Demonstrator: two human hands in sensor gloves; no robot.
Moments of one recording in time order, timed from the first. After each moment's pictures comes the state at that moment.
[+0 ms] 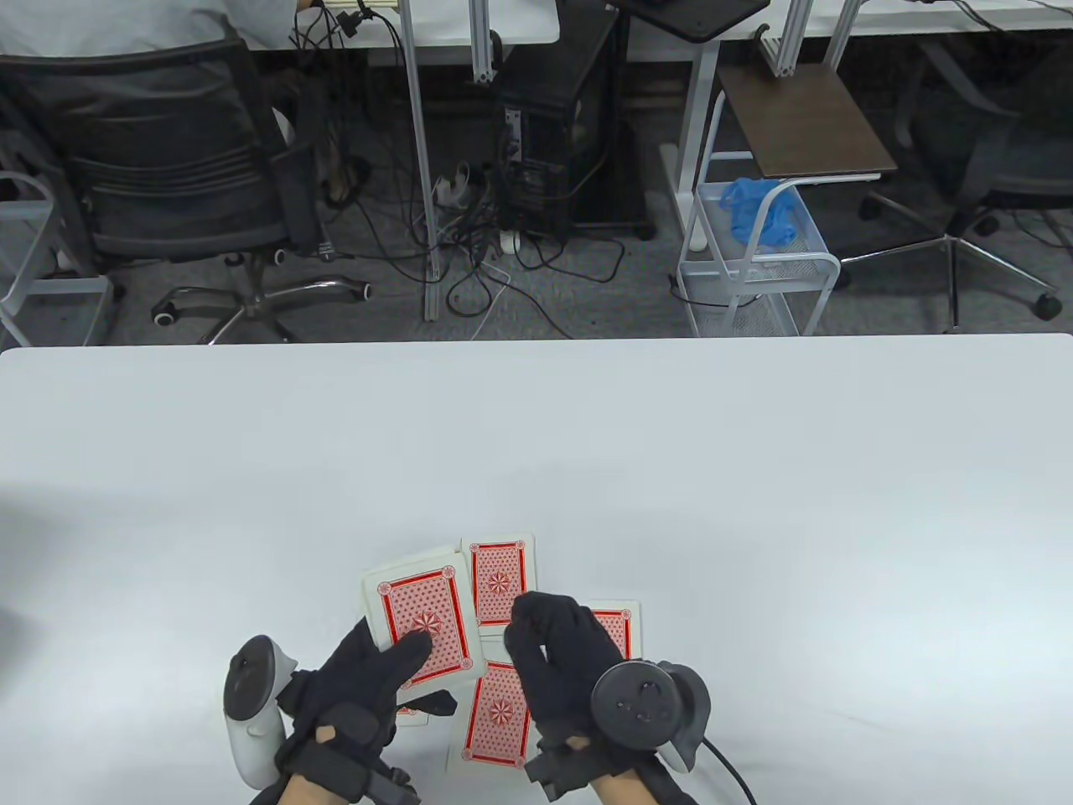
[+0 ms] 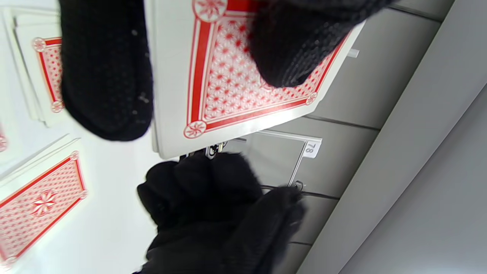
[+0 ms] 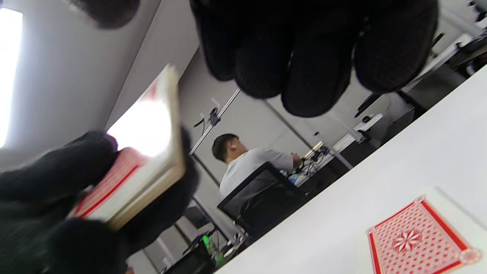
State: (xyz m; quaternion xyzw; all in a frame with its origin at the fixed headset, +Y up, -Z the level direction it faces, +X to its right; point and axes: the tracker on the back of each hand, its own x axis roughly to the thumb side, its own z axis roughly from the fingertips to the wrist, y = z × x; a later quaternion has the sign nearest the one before) left_hand -0.215 -0.721 -0.207 -0.11 -0.08 0.75 0.65; right_hand 0.041 -0.684 -0.203 0.20 -0.14 0.88 0.42
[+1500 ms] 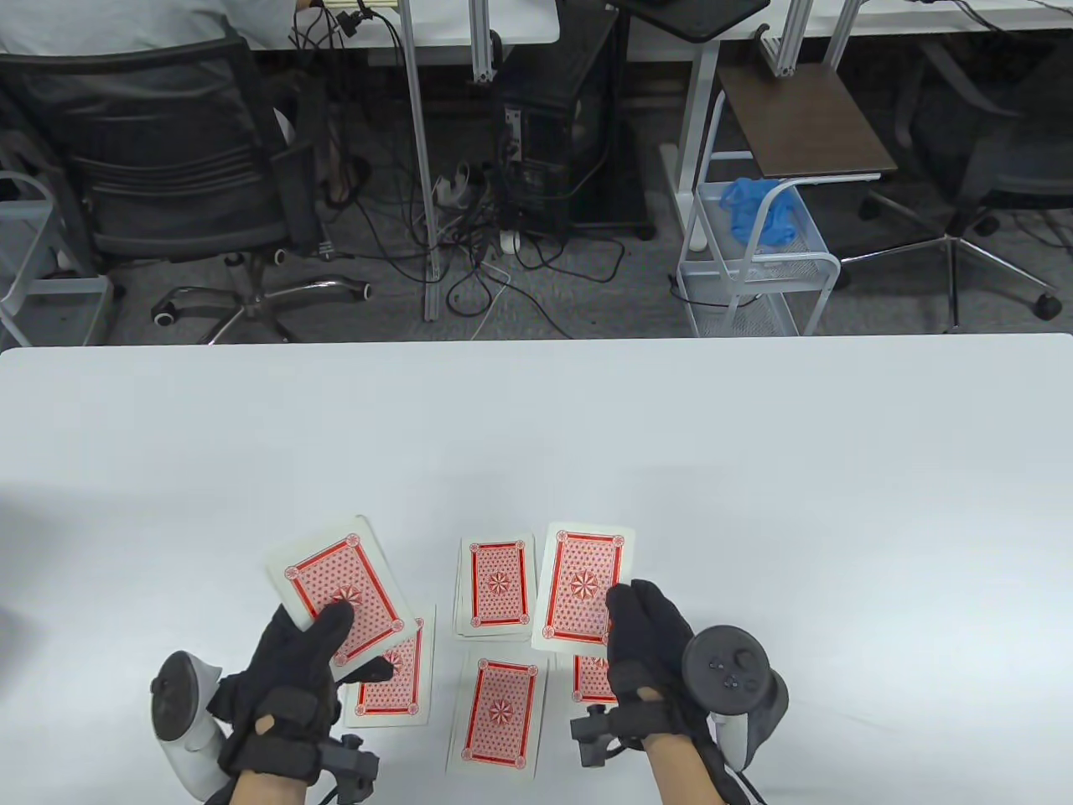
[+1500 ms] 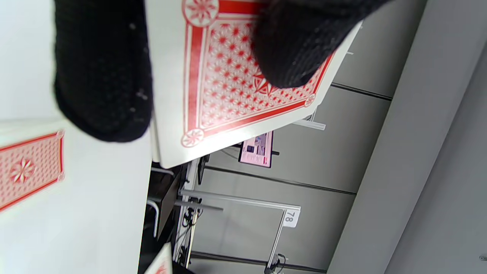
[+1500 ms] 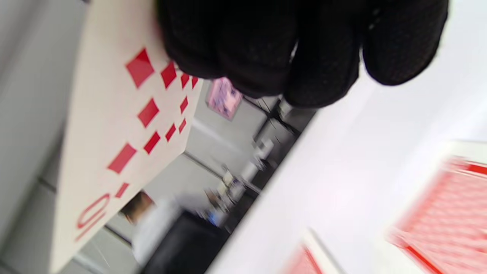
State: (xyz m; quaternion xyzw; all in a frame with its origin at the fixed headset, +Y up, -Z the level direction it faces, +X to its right) left_hand -0.282 -0.704 -0.203 0.03 0.01 0.77 0.63; right_hand 0.112 -0.704 -0.226 -0.03 -0.05 0.88 0.47
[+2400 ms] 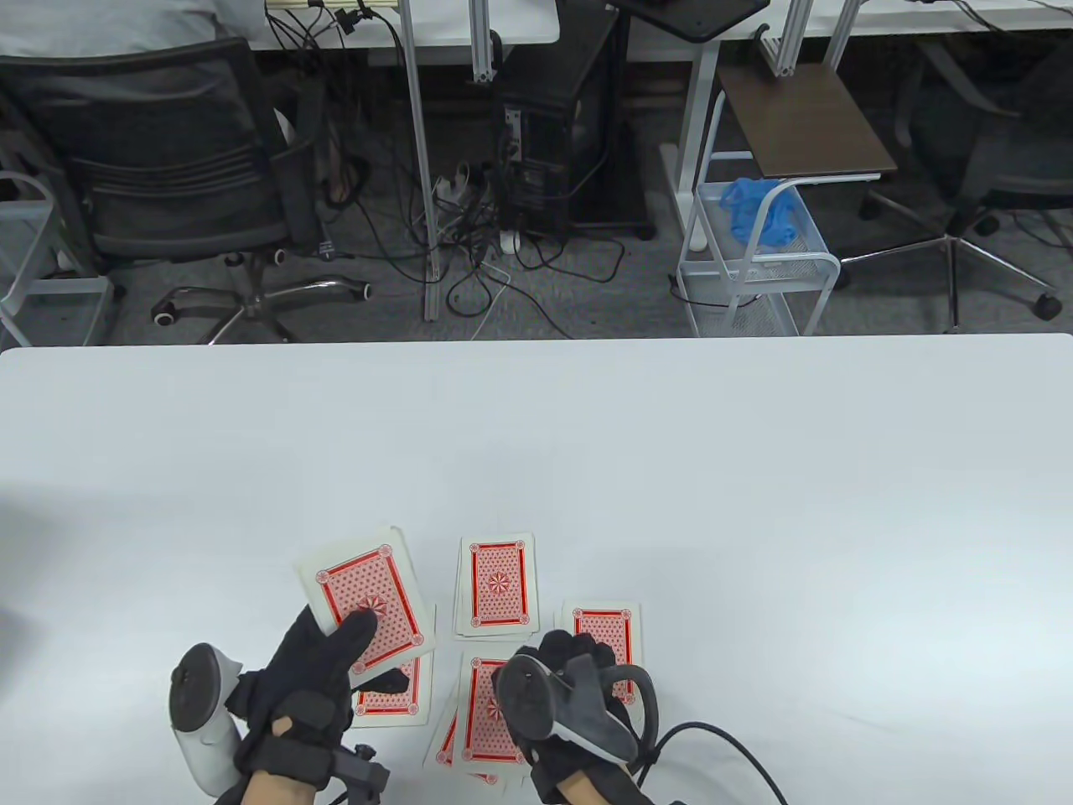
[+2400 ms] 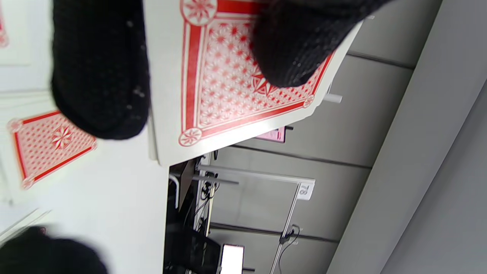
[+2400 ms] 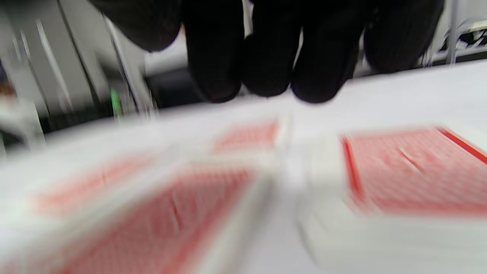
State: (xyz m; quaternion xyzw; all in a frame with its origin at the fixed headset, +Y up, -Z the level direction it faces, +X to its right) left_hand -0.248 -0.714 -0.208 -0.05 -0.03 0.75 0.65; right_hand 0.021 -0.709 -0.207 0.14 -0.06 0.97 0.20
